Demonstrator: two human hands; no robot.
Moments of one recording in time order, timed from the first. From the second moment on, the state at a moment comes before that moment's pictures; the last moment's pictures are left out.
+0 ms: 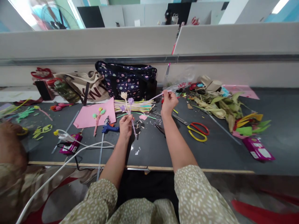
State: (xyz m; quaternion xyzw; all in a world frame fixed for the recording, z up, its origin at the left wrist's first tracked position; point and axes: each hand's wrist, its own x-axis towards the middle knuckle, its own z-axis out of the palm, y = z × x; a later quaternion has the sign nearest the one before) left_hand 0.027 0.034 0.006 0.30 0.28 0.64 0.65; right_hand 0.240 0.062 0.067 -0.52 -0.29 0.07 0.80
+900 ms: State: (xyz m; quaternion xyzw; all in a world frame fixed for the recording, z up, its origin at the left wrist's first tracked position) left_hand 0.037 0.021 0.006 0.33 0.29 0.59 0.68; right_hand 0.199 -0.066 0.111 -0.53 -0.72 -0.01 0.44
